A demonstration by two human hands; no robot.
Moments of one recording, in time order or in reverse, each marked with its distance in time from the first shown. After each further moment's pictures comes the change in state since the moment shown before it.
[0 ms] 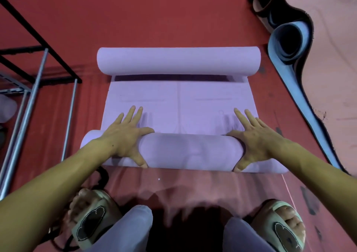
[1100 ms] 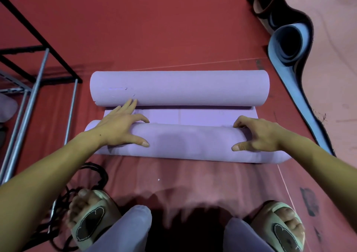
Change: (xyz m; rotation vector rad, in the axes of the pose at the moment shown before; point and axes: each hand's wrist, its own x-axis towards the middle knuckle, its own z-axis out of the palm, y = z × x) left_hand 0.016 -0.039 0.001 -0.271 0.245 0.076; right_hand 0.014 0.042 0.003 0.394 0.083 -0.022
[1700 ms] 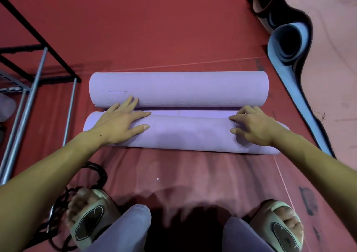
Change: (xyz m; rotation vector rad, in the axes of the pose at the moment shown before) left_hand -0.001 0.008 0.000 0.118 0.073 -0.040; right_hand 0.010 -0.017 -0.001 -0.106 0.181 -0.006
